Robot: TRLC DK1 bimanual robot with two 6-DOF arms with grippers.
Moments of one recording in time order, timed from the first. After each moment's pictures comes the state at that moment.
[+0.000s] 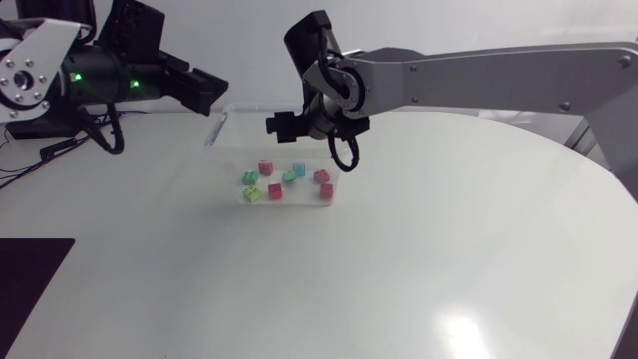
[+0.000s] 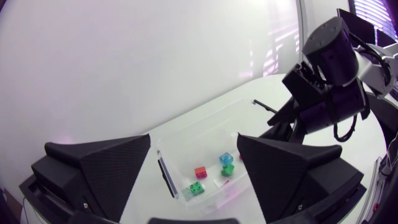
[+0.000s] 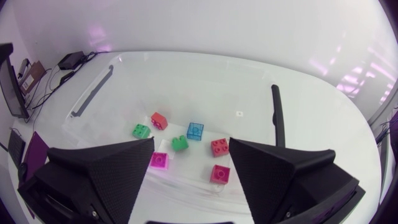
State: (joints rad) left arm -0.20 1.41 1.16 -0.14 0.20 0.31; right arm 0.66 2.02 1.68 -0.40 0.28 0.34
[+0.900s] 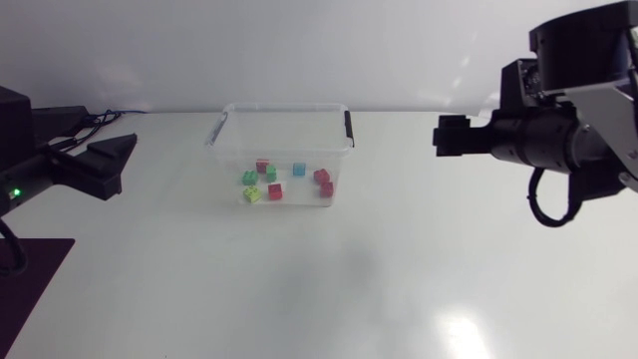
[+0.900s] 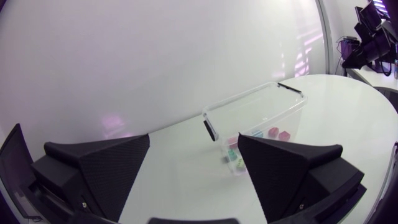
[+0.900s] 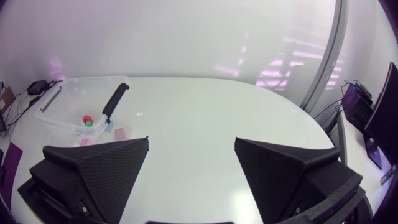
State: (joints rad) left arm -0.03 0.77 0.66 -0.12 0.10 0.35; right arm 0.35 1.18 0.93 -0.31 0.35 0.17
